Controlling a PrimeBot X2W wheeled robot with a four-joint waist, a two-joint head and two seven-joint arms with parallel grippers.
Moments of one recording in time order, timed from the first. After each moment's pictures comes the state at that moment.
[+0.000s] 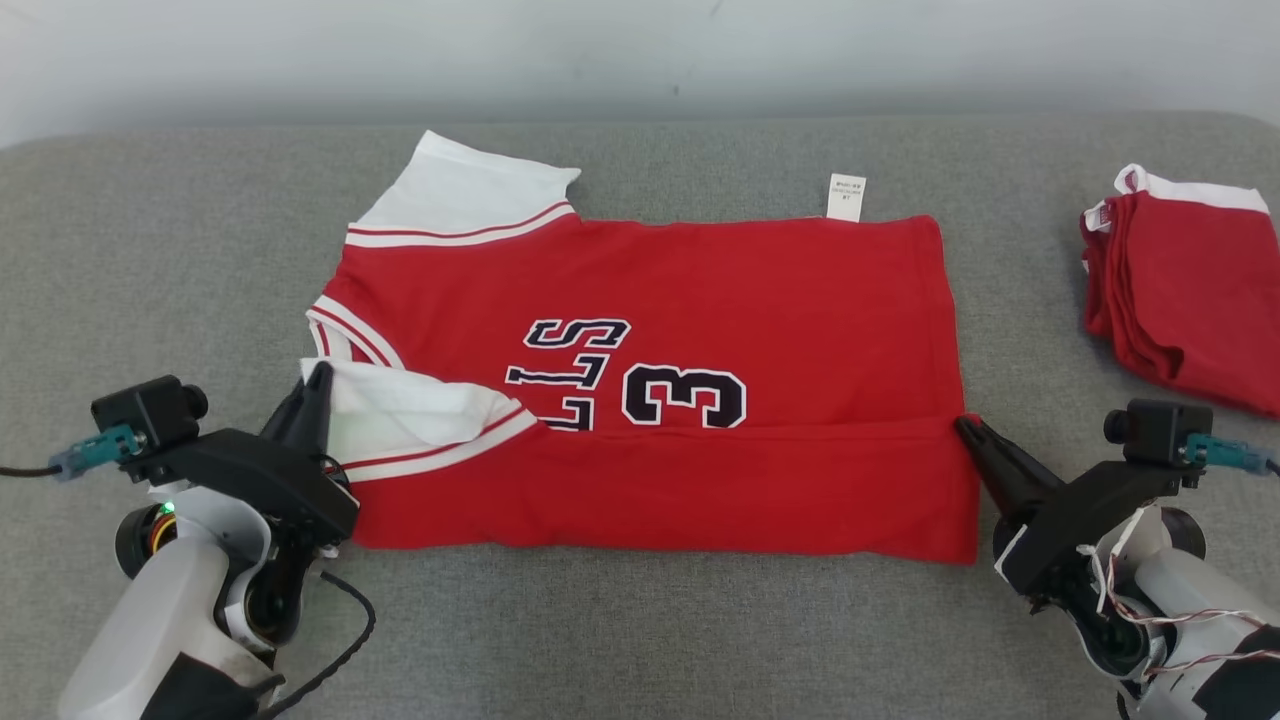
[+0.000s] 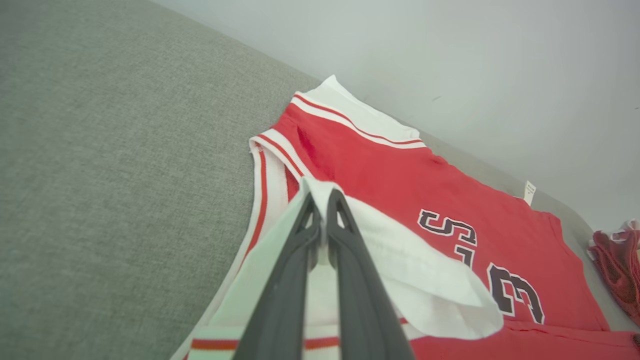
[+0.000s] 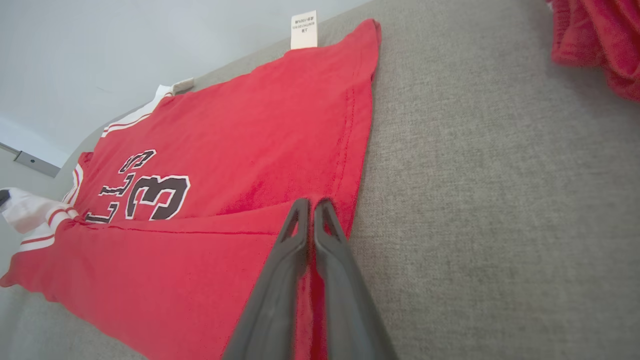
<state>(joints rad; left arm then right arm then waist) -0.62 0.32 -0.38 0.66 -0.99 -0.08 -0.04 -0.55 -0.58 0.76 0.54 1.23 0.13 -0.09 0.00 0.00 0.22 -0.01</state>
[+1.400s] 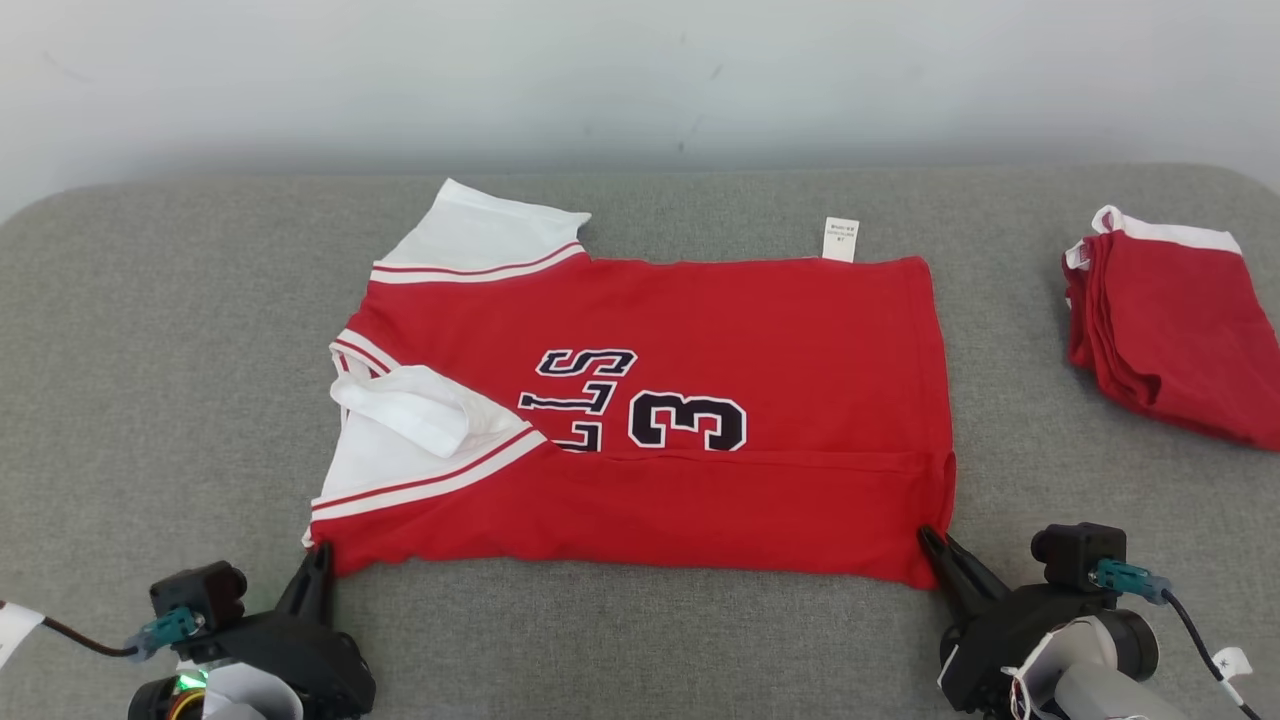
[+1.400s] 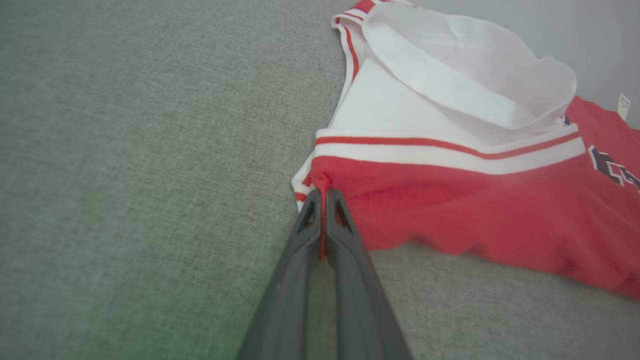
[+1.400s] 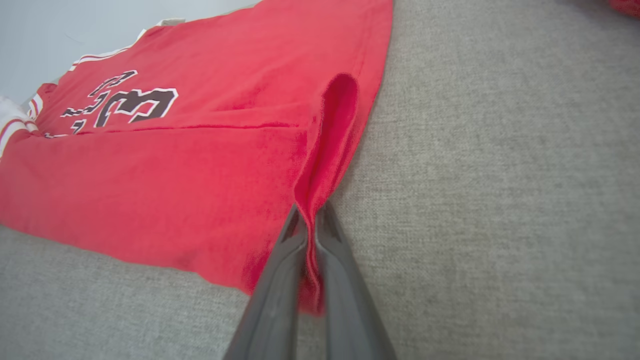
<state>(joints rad) -0.48 0.27 -0.47 0.93 -0.88 -0.11 -0.23 -0.45 -0.40 0.75 0.78 0.95 0.13 -0.26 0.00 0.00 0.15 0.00</state>
